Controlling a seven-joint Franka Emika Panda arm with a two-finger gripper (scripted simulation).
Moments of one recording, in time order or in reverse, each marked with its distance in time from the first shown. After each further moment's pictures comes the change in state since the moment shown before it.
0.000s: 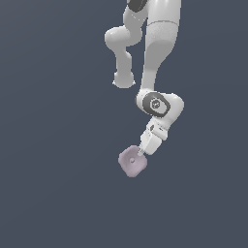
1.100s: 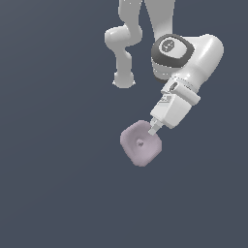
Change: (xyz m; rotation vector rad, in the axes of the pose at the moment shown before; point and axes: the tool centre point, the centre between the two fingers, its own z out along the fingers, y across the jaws) arm -0.056 0.161 -0.129 0.004 0.000 0.000
